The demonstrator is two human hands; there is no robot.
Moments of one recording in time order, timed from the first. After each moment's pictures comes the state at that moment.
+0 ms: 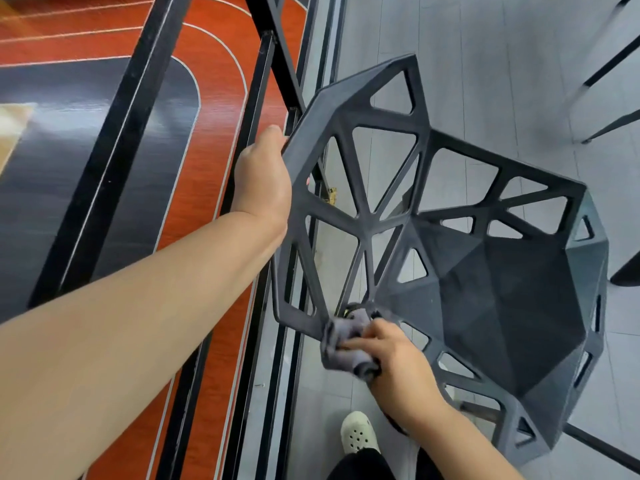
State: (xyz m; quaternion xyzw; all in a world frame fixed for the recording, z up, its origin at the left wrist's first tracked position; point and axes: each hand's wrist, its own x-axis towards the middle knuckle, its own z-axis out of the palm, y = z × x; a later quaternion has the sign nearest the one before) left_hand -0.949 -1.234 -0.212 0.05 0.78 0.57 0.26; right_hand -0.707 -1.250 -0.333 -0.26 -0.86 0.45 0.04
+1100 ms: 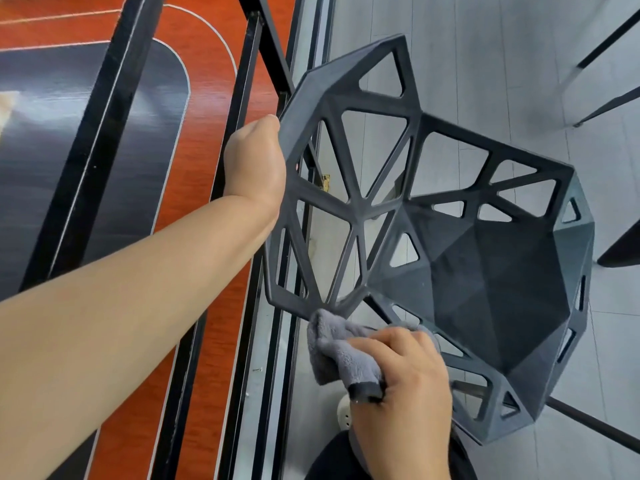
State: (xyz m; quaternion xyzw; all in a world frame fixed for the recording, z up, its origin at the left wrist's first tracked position) left_hand -0.940 -1.228 -0.206 0.06 0.80 0.56 0.20; right_hand -0.696 -1.287 -0.251 -0.40 -0.81 0.36 0.22
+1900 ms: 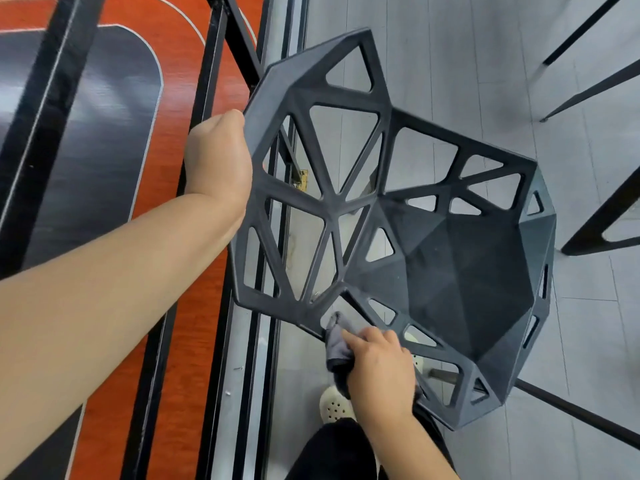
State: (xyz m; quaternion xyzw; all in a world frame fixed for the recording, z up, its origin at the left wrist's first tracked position) left_hand -0.928 -1.222 -0.194 0.03 0.83 0.53 0.19; right_hand -0.672 -1.277 -0.341 -0.42 -0.87 0.23 -0.07
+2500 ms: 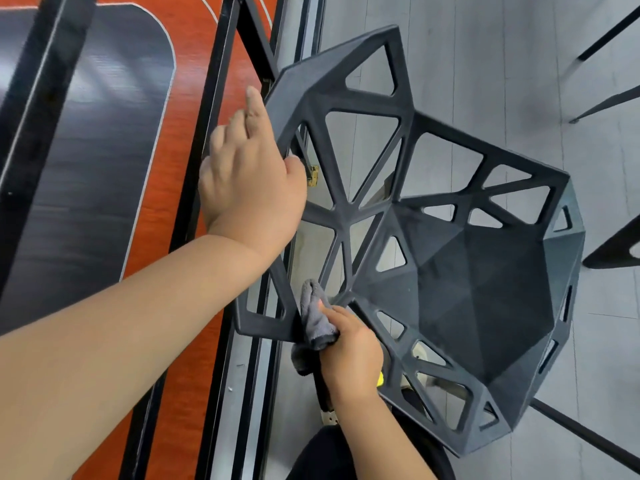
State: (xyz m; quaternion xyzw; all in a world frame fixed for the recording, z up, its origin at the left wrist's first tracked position) left_hand -0.919 -1.216 -0.208 0.28 0.95 0.10 0.00; right_hand -0.745 -1.268 -0.356 -0.48 -0.75 0.46 -0.01
